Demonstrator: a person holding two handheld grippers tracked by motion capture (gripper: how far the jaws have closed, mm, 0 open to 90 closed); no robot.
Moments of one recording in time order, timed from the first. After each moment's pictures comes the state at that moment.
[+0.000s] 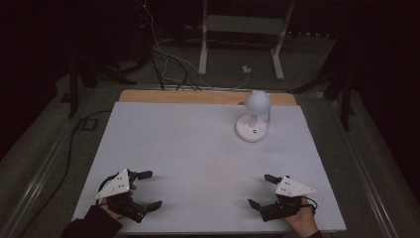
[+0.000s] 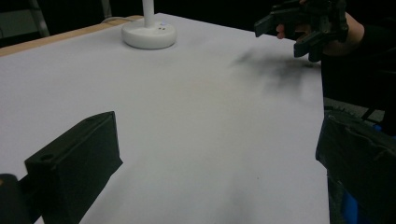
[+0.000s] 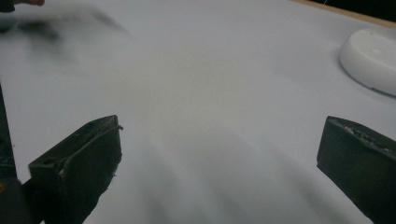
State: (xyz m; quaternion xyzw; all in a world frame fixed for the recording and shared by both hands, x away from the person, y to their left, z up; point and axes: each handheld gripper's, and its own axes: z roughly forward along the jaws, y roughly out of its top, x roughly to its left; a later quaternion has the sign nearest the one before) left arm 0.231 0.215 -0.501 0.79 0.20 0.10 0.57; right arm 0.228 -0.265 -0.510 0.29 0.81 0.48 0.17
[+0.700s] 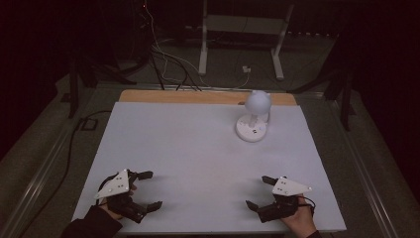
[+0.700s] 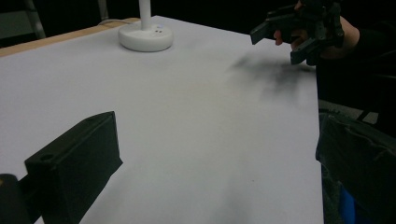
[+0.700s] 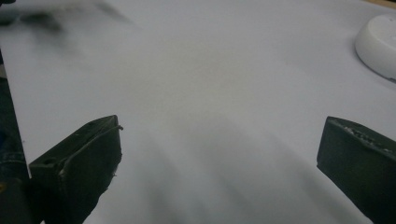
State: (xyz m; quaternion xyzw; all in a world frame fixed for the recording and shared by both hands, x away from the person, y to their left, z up) left arm 0.230 0.215 -0.500 0.78 0.20 0.09 0.58; right arm 0.227 -0.258 -0.507 0.29 0.82 0.47 0.15
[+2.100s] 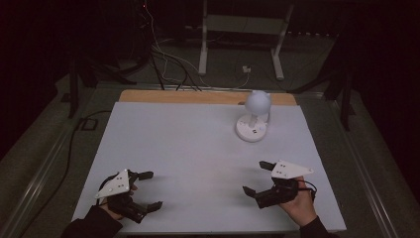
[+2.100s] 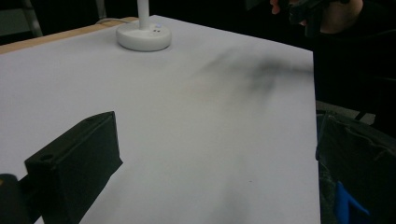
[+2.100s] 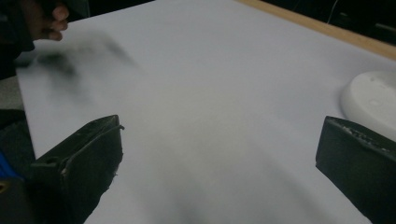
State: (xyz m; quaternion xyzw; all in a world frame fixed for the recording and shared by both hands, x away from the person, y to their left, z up) left arm 0.230 0.215 -0.500 0.78 0.20 0.09 0.58; right arm 0.248 -0.242 -0.451 0.28 0.82 0.48 0.15
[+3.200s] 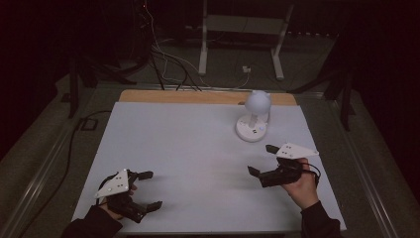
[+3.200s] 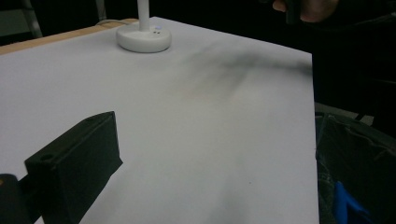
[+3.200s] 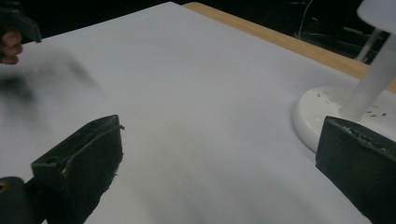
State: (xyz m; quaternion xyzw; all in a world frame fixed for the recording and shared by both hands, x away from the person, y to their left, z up) left arm 0.230 0.216 -0.500 0.78 0.21 0.08 0.58; right arm 0.287 -0.255 -0.435 0.31 0.80 0.48 0.18
